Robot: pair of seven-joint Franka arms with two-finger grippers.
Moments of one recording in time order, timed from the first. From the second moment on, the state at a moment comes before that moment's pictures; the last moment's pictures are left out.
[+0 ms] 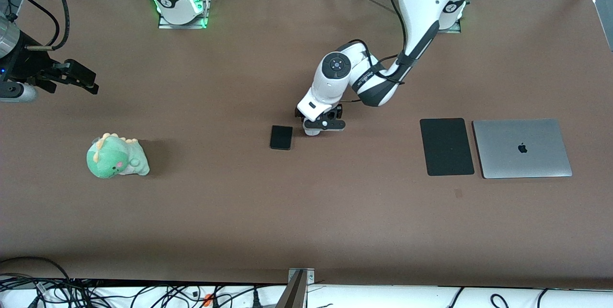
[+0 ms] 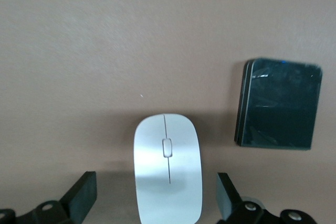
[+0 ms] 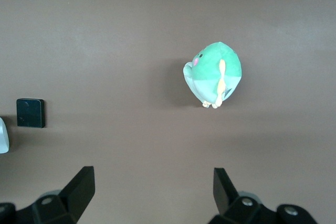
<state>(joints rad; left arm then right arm) -0.42 0.71 -0.40 -1.75 0.28 2.49 -0.95 0.09 0.07 -0.03 -1.52 0.00 1.60 0.08</state>
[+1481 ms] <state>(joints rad) -0.50 0.75 -0.30 -1.71 0.38 2.57 -1.07 0.13 0.19 -0.01 -1.52 0.04 1.62 0.08</state>
